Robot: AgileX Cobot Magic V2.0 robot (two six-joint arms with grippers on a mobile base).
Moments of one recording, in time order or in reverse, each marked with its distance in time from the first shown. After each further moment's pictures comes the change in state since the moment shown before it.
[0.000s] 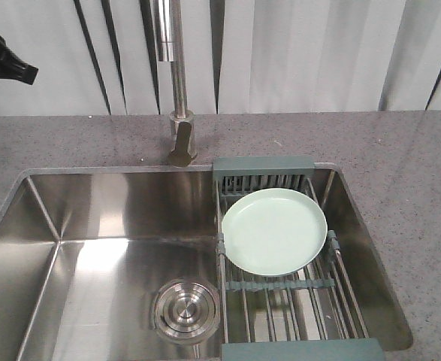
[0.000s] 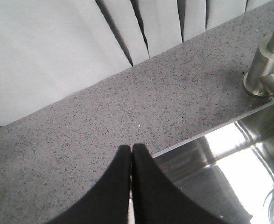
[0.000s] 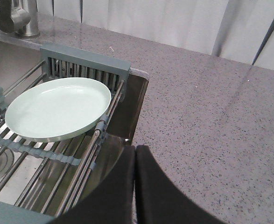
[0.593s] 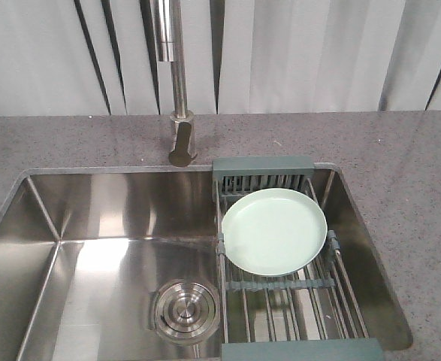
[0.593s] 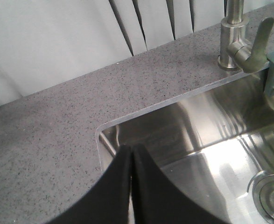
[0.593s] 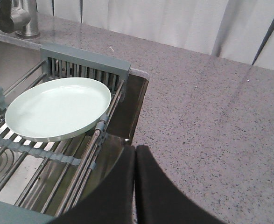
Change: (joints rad) left arm 0.000 -0.720 0.877 -0.005 -0.400 -0.027; right arm 0.000 0.000 0.000 0.000 0.000 0.000
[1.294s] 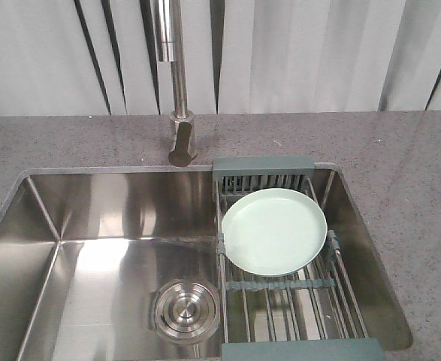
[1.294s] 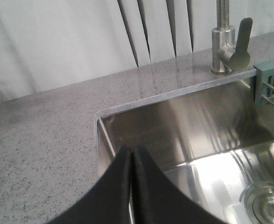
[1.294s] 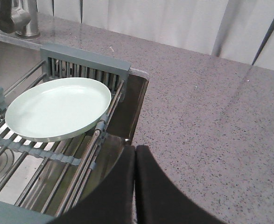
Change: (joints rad) left arm 0.000 -0.606 0.527 -0.011 -0.175 -0.073; right arm 0.000 0.000 0.000 0.000 0.000 0.000
